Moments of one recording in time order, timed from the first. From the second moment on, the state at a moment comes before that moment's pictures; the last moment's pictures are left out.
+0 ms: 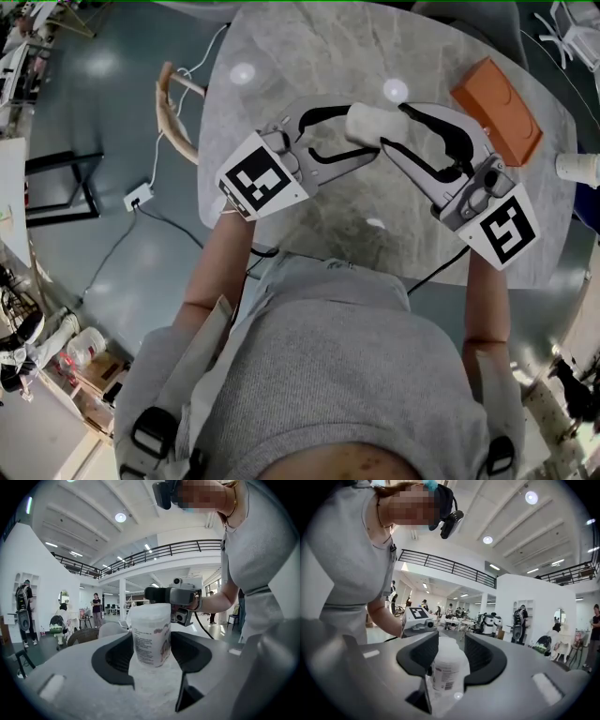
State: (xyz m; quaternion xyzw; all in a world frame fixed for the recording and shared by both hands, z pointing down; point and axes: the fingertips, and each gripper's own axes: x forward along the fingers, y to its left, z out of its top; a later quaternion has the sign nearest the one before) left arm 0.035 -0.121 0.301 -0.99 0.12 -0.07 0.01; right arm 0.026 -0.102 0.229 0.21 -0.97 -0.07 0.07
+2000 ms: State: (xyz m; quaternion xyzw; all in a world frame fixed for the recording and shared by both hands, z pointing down) left arm 0.050 -0.099 0.276 -1.00 0.05 -0.06 0.01; right arm 0.002 -0.085 0.216 0.07 -1.00 -0.04 0.01
